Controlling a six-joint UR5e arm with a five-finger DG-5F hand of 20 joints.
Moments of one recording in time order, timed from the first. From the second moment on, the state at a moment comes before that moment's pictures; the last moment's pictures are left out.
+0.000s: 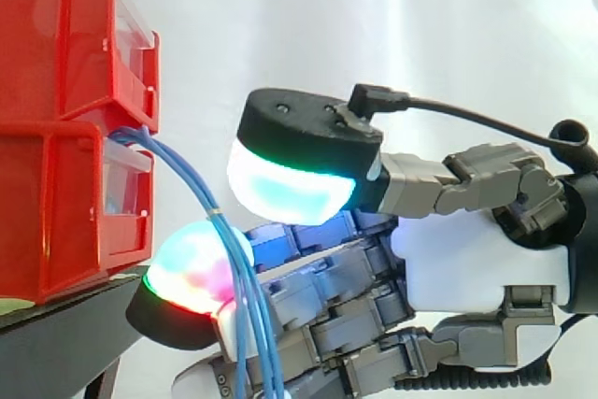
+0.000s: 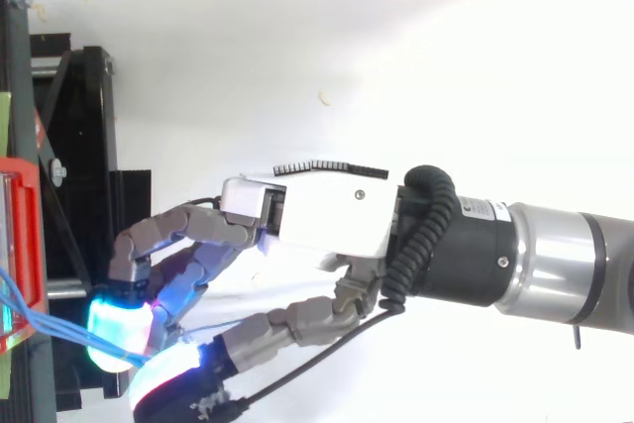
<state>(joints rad) 0.23 -2.37 -1.11 -2.81 -1.17 -0.05</state>
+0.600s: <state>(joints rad) 0.23 -2.37 -1.11 -2.83 -1.17 -0.02</state>
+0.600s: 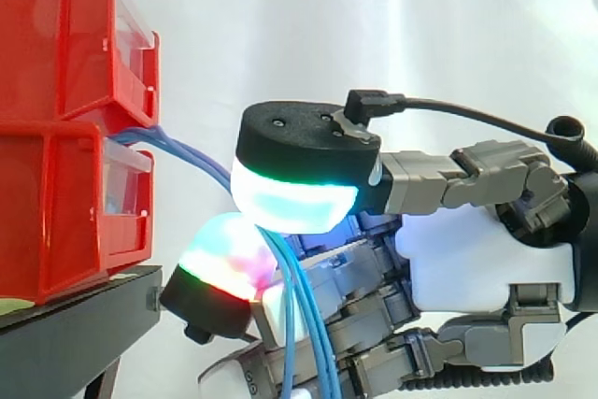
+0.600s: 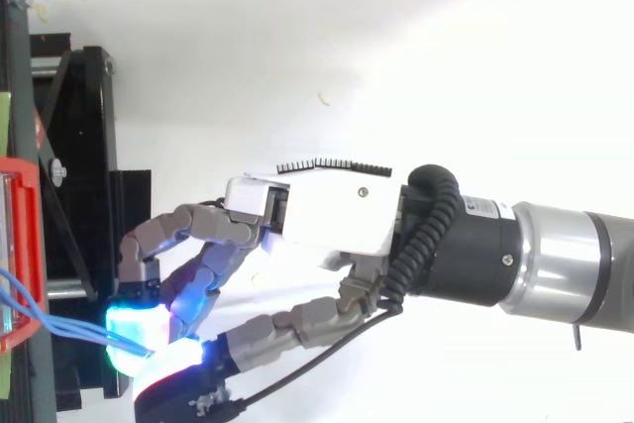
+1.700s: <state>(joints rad) 0.23 -2.33 -1.11 -2.94 -1.16 0.07</state>
